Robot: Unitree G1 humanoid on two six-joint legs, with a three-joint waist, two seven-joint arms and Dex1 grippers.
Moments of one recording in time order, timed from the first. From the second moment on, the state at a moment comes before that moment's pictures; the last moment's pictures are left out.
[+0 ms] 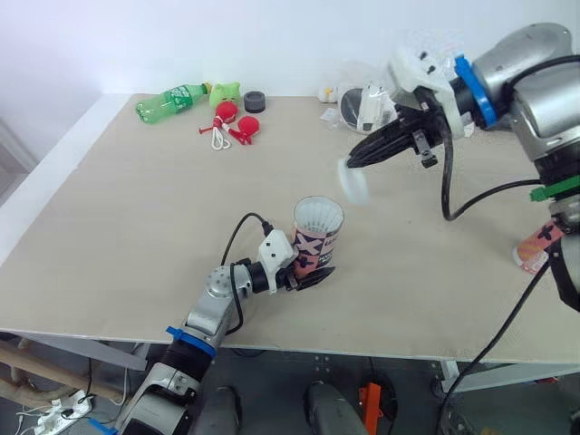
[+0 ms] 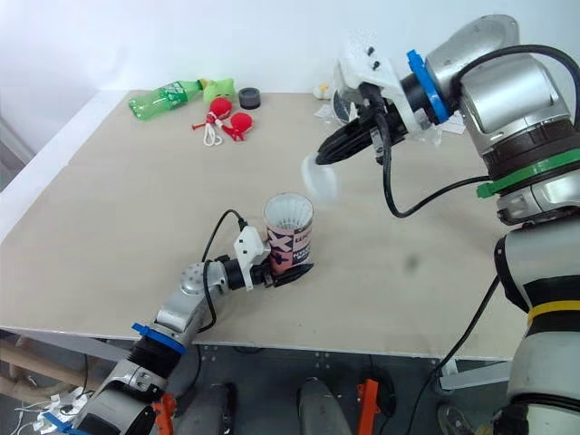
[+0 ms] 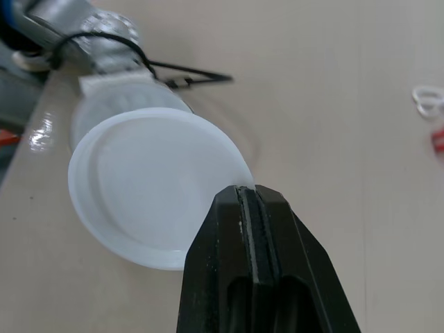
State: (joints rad) left arm -0.46 0.10 -0.26 0.31 -0.15 -0.09 -0.82; right arm -1.56 -0.89 0.72 0.49 0.45 0.28 1.57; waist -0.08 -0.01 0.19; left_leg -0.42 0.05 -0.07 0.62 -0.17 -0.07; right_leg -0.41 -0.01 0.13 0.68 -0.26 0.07
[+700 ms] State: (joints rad) left arm -0.46 0.09 -0.26 0.33 -0.14 -0.12 -0.81; right arm -1.59 -0.79 0.86 0.51 0.42 0.15 1.57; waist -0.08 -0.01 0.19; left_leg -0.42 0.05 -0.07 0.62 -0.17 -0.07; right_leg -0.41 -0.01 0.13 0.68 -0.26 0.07
